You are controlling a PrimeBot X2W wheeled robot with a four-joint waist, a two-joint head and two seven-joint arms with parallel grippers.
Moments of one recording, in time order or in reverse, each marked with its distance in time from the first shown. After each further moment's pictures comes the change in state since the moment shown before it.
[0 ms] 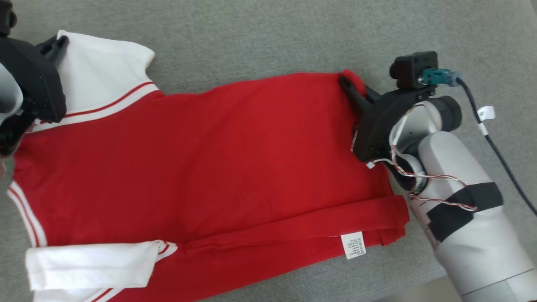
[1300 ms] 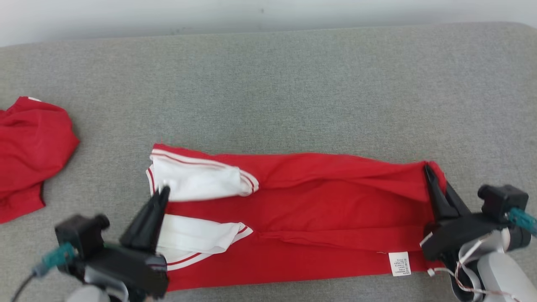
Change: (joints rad) left arm 0.896 -0.093 0.287 -0.691 0.044 0.163 -0.443; right arm 0.542 -0.138 -0.192 -0.221 0.002 0.000 -0.367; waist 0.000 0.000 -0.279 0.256
